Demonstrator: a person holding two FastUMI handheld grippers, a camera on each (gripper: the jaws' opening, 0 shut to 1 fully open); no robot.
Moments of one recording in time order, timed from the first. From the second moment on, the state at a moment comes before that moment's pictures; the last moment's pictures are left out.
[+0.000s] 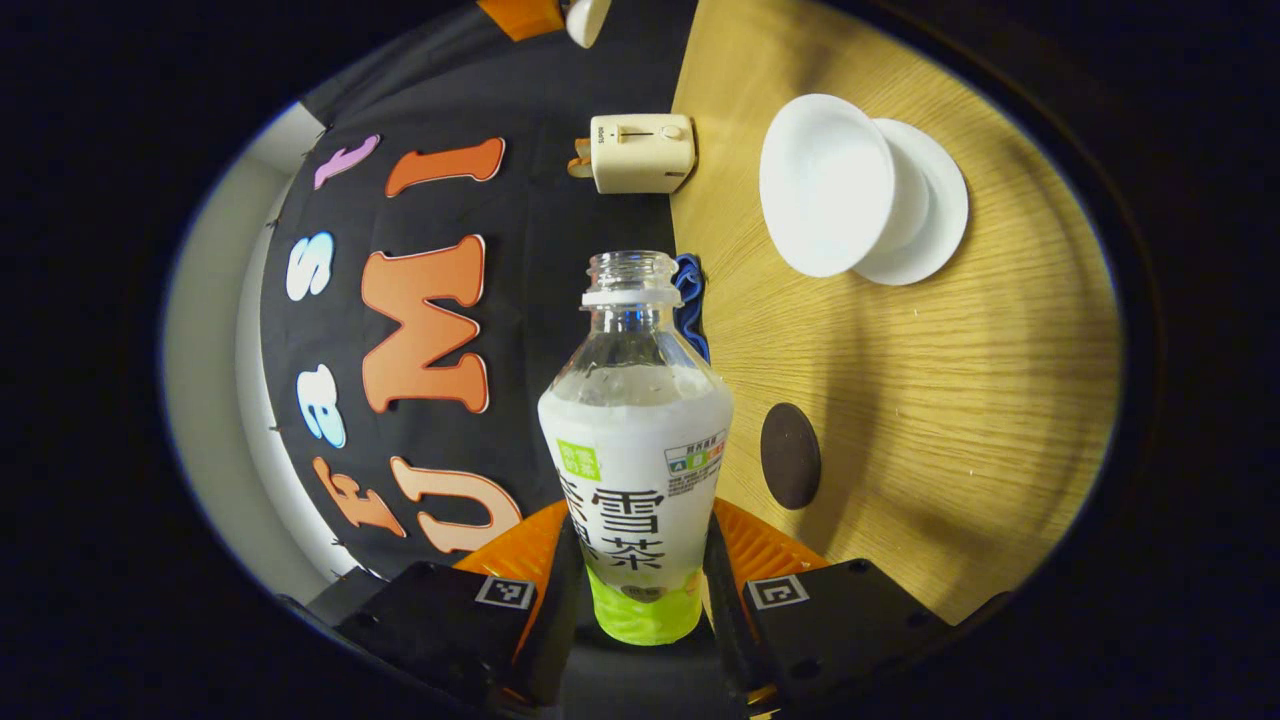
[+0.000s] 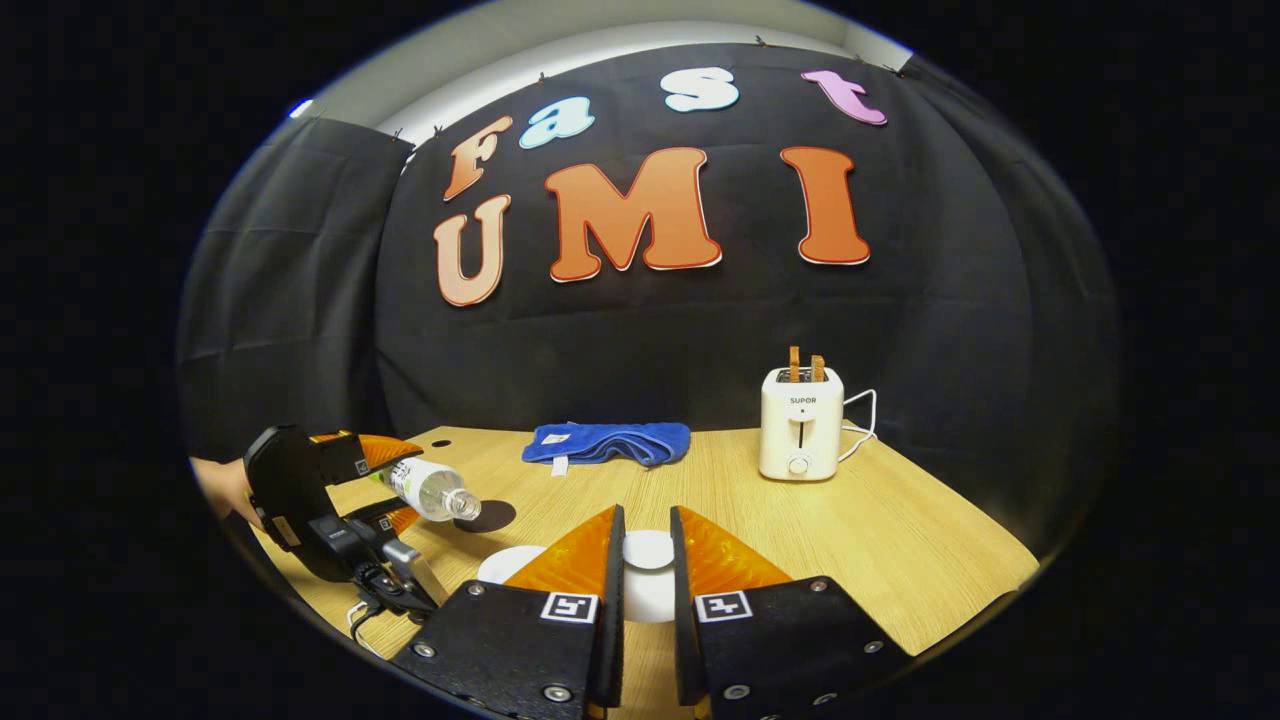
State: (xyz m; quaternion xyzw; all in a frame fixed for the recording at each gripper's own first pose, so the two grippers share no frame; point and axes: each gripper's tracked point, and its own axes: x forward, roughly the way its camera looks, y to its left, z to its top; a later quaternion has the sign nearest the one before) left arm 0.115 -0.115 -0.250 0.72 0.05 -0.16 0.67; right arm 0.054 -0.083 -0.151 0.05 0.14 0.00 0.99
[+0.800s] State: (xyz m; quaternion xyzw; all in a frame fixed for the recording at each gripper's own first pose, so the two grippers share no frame) left arm 0.114 -0.125 -0.234 0.79 0.00 -0.16 0.59; right arm 0.049 -0.081 -0.154 0.04 0.15 0.01 0.99
